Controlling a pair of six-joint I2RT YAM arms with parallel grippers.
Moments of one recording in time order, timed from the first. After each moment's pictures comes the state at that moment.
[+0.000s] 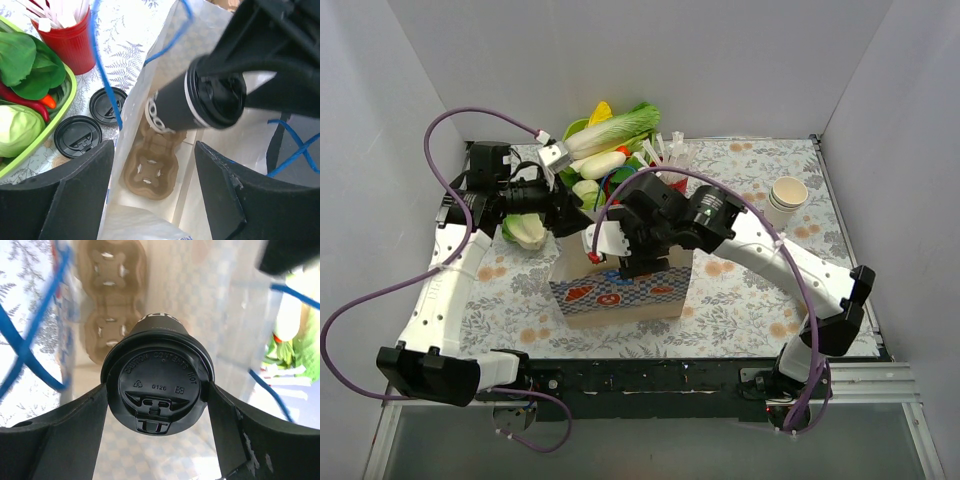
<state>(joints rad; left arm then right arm) -0.17 1.25 1.45 -0.88 0.93 0.38 1.09 1.63 1.91 -1.19 -0.02 -0.85</state>
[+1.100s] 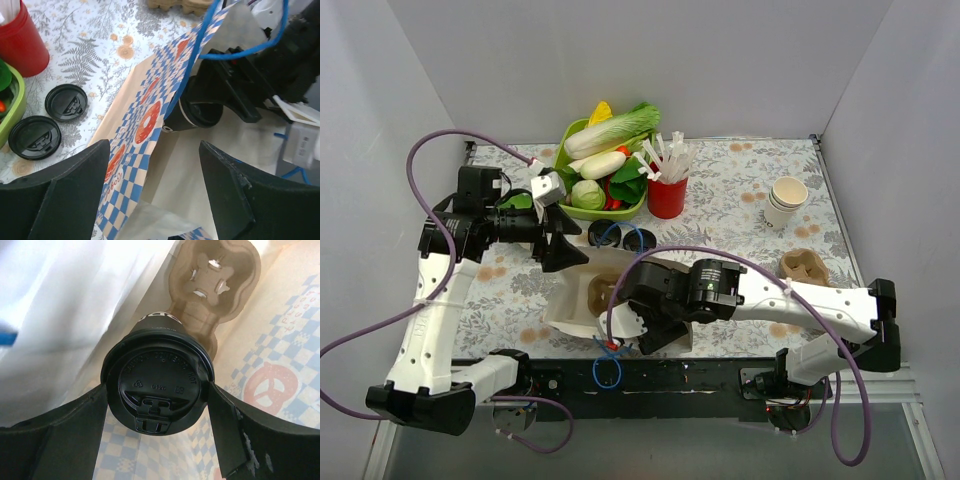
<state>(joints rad) -0.17 1.10 1.40 -1.09 1.04 0.52 1.40 1.45 1.45 -1.10 0.06 -0.73</state>
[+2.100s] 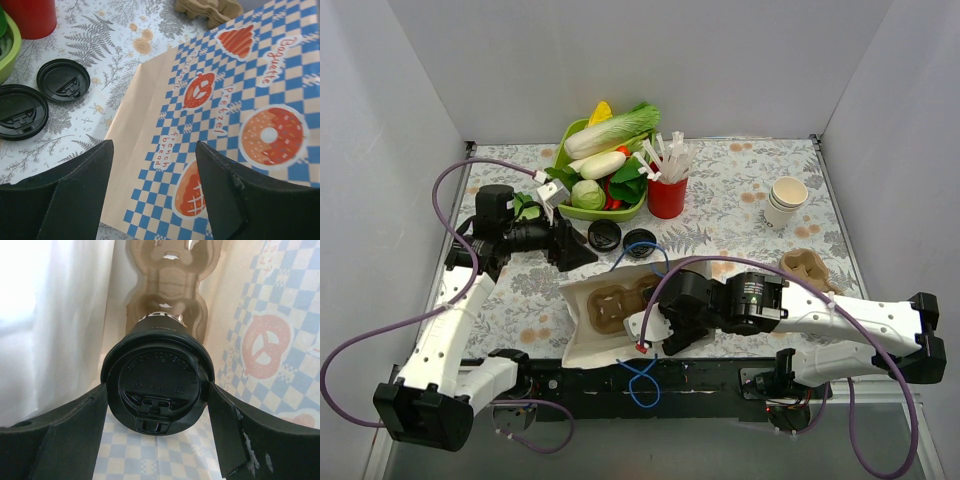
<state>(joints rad) -0.17 1.03 1.04 -0.64 0.95 0.12 1.40 1.19 1.20 -0.97 0.14 -0.75</state>
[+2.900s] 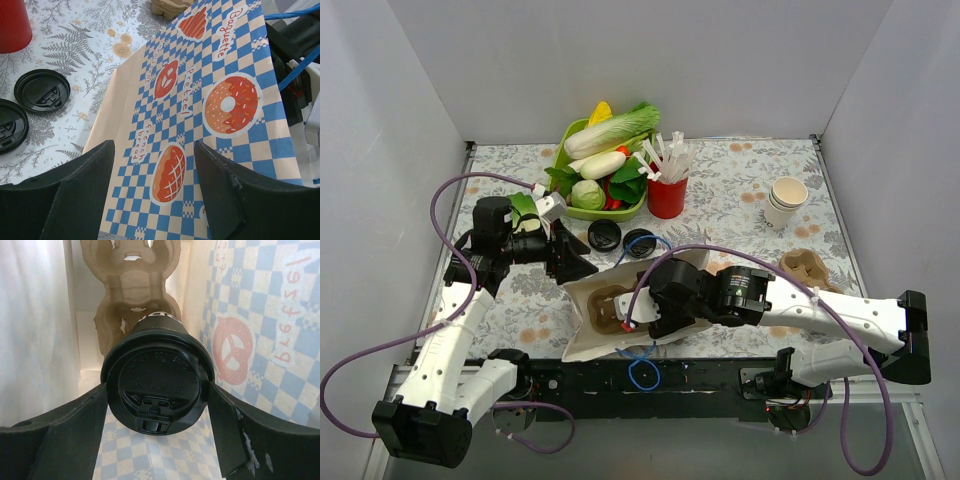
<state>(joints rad) -0.17 0.92 0.94 -0.59 1.07 0.14 1.33 1.24 1.17 -0.83 0.21 -0.71</state>
